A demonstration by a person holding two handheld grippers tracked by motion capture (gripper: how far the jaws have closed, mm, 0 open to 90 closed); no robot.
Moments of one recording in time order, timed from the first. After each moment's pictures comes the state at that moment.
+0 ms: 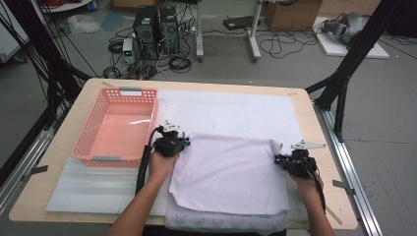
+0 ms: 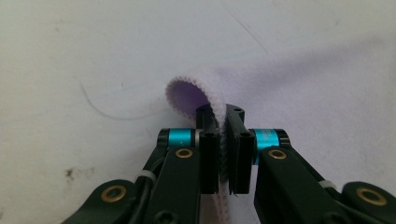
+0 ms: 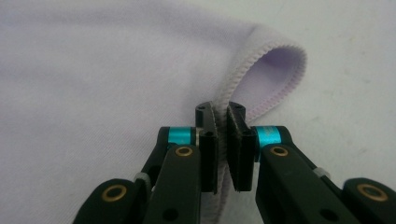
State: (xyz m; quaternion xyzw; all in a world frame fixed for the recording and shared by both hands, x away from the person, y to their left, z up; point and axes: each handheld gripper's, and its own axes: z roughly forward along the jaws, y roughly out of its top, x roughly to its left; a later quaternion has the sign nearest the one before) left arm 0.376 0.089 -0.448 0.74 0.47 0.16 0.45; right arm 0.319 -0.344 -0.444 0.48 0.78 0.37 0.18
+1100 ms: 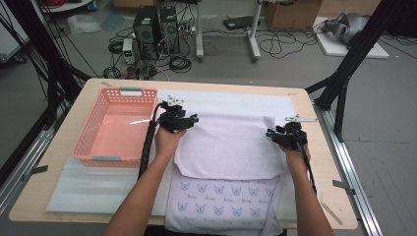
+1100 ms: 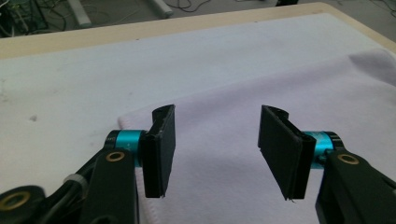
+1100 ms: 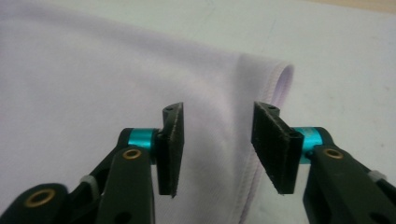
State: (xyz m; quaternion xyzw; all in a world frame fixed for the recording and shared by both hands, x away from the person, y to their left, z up) left arm 0.422 0.069 -0.400 0.73 0.46 0.19 0.46; right arm 0.393 -0.330 -0.429 0.50 0.74 0.40 0.22
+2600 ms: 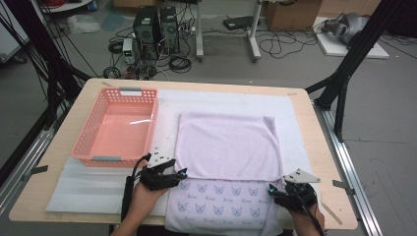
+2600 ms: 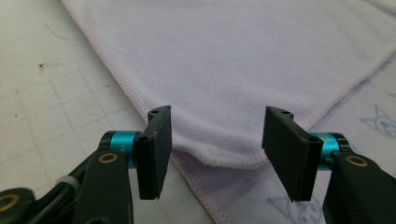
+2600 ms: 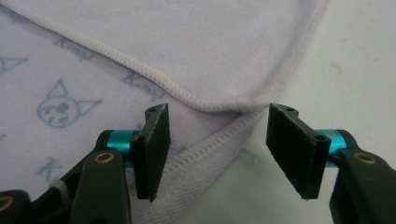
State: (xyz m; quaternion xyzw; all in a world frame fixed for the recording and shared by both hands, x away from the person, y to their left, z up) left arm 0.273 0.112 -0.445 0.78 0.40 0.15 0.46; right arm 0.222 -0.306 -0.442 0.47 0.79 0.29 0.25
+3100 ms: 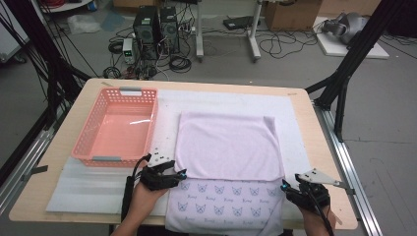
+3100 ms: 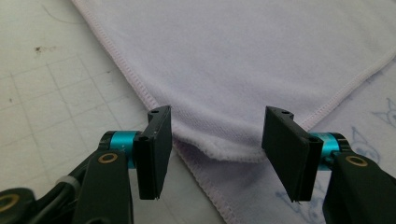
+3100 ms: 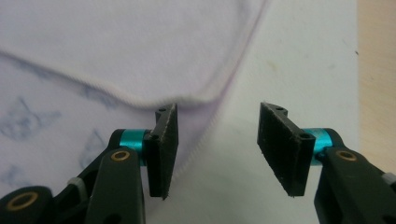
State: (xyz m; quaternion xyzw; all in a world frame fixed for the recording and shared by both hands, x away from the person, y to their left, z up) left arm 0.277 0.111 -0.451 0.78 0.42 0.14 0.45; right arm 0.220 -0.333 -0.432 0.51 0.75 0.33 0.27
